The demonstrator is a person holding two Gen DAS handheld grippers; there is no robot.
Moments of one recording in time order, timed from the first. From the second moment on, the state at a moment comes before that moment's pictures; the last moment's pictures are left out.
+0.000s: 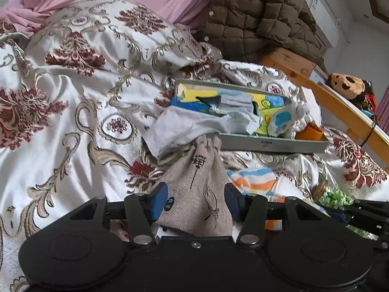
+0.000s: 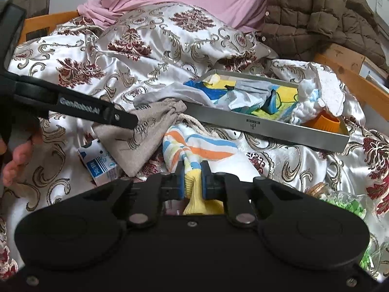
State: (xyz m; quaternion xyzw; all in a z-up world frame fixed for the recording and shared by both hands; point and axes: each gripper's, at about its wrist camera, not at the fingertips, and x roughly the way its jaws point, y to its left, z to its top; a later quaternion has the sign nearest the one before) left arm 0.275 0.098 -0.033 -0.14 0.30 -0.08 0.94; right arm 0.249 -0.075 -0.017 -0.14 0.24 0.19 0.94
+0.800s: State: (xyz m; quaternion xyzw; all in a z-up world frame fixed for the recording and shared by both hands) left arm 0.277 0.088 -0.032 -0.10 0.29 -0.08 0.95; right arm 0.215 -0.088 -0.002 -0.14 0.21 0.22 0.94
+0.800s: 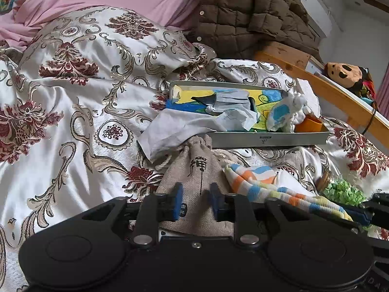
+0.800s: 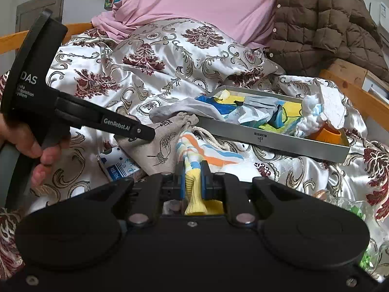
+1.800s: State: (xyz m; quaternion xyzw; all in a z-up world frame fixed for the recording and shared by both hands) left arm 0.291 0.065 -0.040 -0.05 0.33 -0.09 0.94; right arm 0.220 -0.087 -0.005 -0.15 0.20 0.21 0.94
